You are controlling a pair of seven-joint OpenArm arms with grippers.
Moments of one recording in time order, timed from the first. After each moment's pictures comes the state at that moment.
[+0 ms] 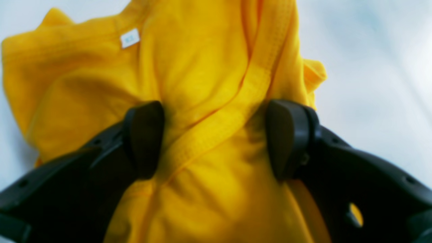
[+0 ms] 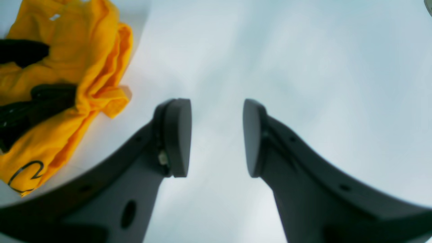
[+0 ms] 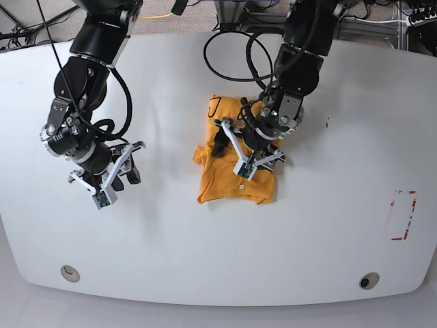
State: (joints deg) left arm -5.4 0.6 15.0 74.8 -2.5 -14.1 26.5; right arm 9.3 7.6 20.3 100.8 21.6 41.0 -67.2
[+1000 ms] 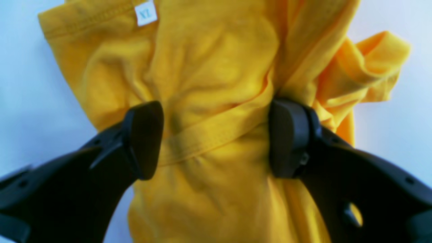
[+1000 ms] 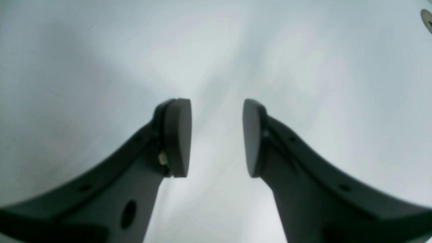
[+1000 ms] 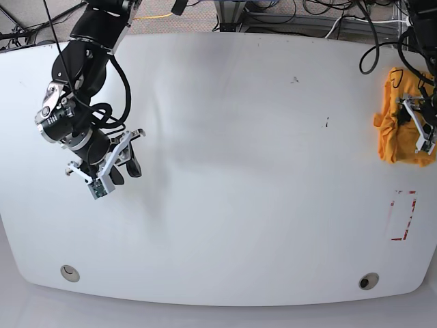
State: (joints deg) left arm 3.8 -37.5 -22.5 68.8 -10.2 -41.6 37.8; right arm 4.7 7.2 22.0 109.5 27.8 41.0 -70.7
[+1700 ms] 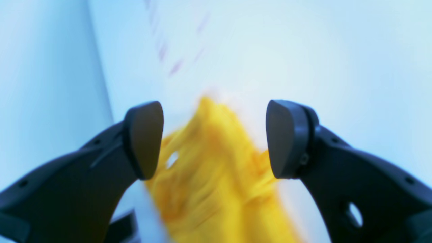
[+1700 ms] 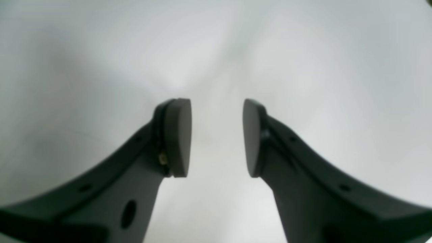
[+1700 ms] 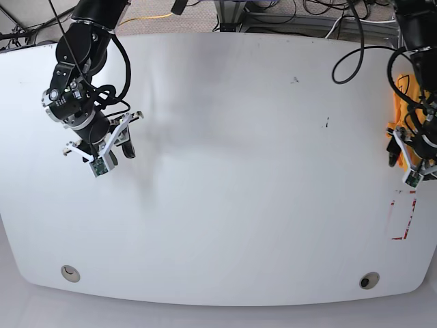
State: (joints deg) left arm 0.8 -29.5 -22.6 95.1 -2.8 -39.0 41.1; right arm -3.2 7.6 21.6 109.4 16.4 41.0 -59.8
